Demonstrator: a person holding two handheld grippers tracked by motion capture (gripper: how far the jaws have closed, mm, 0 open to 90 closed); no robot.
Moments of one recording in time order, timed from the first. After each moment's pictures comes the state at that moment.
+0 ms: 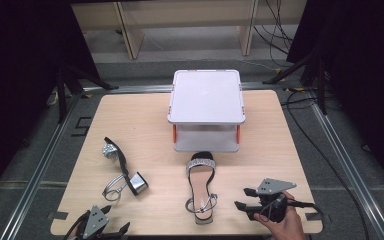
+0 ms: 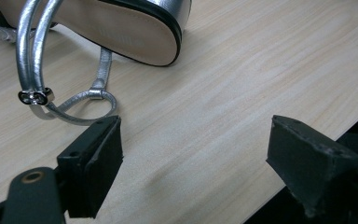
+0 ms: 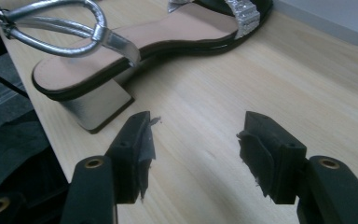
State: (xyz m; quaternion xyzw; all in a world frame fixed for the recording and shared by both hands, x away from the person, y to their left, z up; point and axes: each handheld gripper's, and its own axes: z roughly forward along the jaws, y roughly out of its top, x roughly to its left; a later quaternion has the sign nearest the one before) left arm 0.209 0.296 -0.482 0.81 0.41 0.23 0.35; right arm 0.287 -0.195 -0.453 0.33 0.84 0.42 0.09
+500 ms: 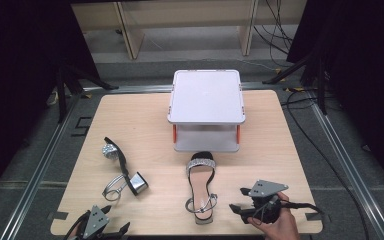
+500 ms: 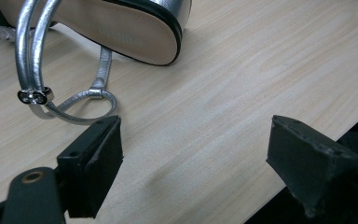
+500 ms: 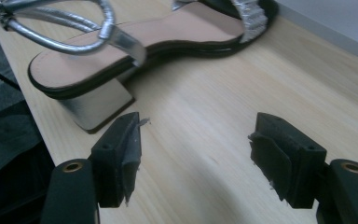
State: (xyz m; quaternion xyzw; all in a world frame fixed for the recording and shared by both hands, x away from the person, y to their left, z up) left arm 0.210 0.295 -0.483 0.81 0.41 0.24 0.35; right arm 0.283 -0.176 -0.452 0.30 0.86 0.41 0.10
